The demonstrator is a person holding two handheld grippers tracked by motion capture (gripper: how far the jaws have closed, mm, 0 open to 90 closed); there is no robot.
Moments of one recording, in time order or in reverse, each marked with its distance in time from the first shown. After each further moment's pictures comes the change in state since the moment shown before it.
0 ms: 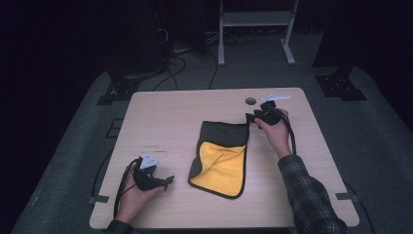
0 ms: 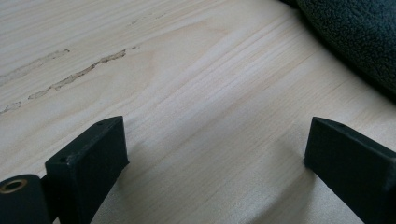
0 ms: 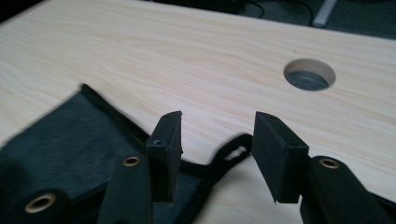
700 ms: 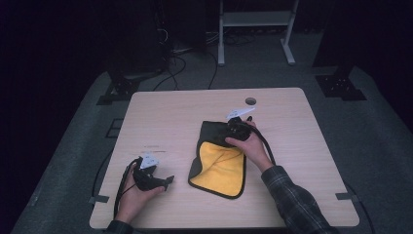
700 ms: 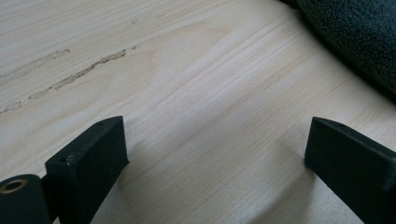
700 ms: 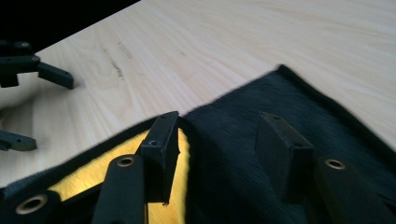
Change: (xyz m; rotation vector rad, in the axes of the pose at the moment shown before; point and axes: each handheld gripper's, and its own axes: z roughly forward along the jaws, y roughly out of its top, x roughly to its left) left arm 0.000 0.000 0.000 0.000 0.000 0.000; right arm 0.108 -0.014 0.033 0.091 0.394 -0.199
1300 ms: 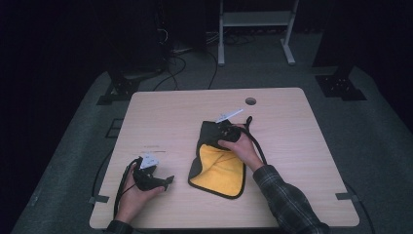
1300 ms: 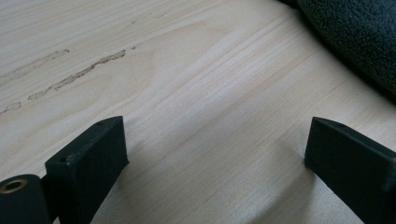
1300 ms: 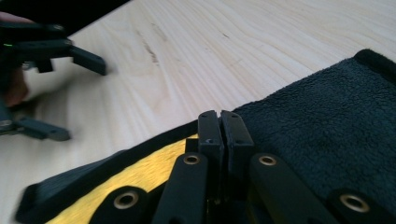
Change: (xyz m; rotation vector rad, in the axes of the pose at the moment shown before) left arm 0.000 0.000 0.000 0.001 -0.001 0.002; right arm 0.011 0.001 0.020 0.067 0.130 0.006
